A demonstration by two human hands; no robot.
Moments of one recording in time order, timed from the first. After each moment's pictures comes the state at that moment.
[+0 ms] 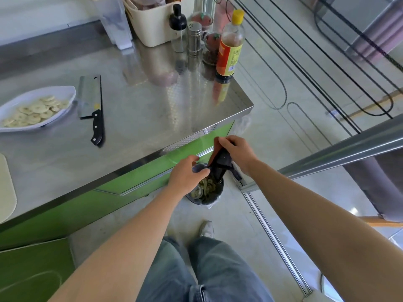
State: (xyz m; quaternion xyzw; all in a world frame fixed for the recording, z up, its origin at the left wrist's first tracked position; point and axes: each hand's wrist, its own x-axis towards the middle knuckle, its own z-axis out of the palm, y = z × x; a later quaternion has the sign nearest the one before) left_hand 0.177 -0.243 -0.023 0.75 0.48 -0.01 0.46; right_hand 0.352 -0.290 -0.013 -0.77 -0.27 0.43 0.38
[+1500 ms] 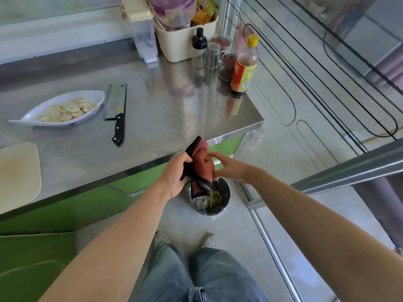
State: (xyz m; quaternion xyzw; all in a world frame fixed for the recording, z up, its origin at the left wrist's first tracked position) left_hand 0.155 -0.237 0.034 0.34 0.50 0.19 0.78; right_hand 0.327 -0.288 0.013 -0.66 -0.44 0.59 0.18
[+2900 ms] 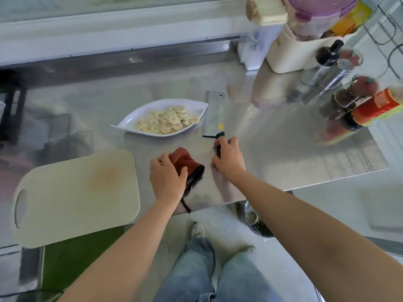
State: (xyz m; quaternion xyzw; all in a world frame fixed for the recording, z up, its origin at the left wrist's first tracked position) left_hand -0.095 -0.046 -0.029 0.63 0.74 0.09 0.23; right_hand 0.077 -0.031 -0.036 -0.79 -0.53 0.28 0.14
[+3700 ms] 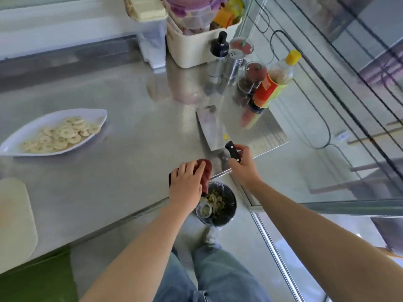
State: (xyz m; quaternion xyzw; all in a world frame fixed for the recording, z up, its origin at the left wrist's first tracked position) left_hand 0.131 -0.131 -0.044 0.90 0.41 -0.05 0.13; right_hand 0.301 -0.176 -0.014 -0.80 -0.26 0.37 0.40
